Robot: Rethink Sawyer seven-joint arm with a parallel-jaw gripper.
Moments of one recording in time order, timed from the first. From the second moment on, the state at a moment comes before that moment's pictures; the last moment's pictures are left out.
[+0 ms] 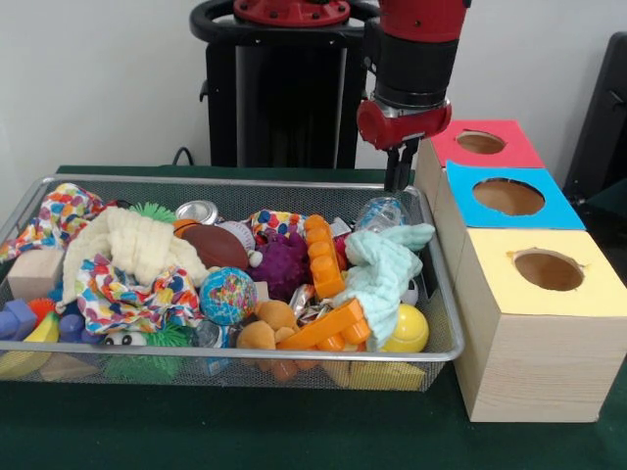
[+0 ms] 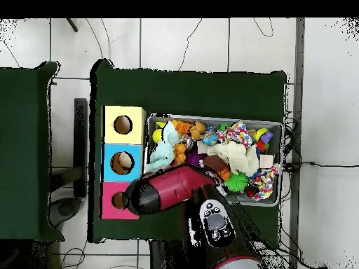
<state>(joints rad) -0.28 -0.72 0.27 1.90 -0.50 0.47 1.57</state>
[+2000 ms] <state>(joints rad) -0.32 -0.52 0.20 1.90 -0.50 0.29 1.57</state>
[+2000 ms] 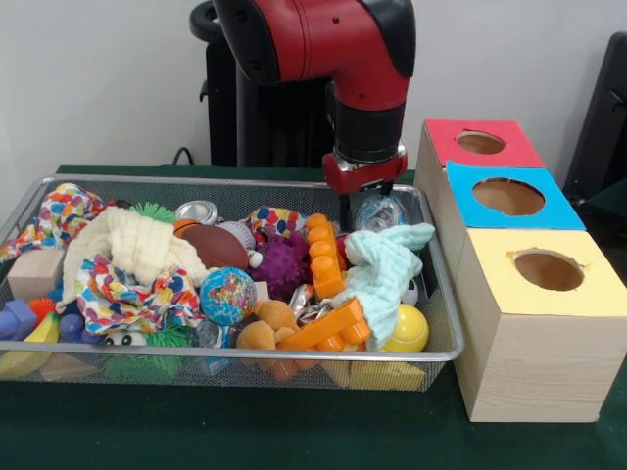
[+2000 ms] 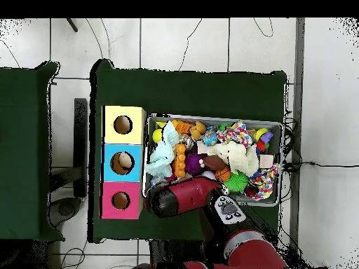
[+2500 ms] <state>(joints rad) -0.33 -0.51 0.20 1.90 -0.50 0.29 1.57</state>
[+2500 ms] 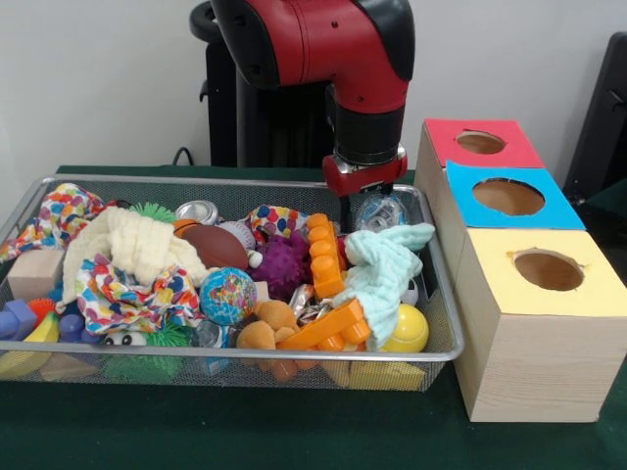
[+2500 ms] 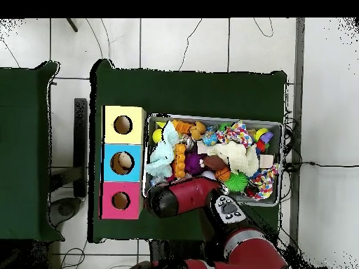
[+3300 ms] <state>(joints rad) -0.24 -0.53 0.13 1.90 -0.50 0.25 1.57</state>
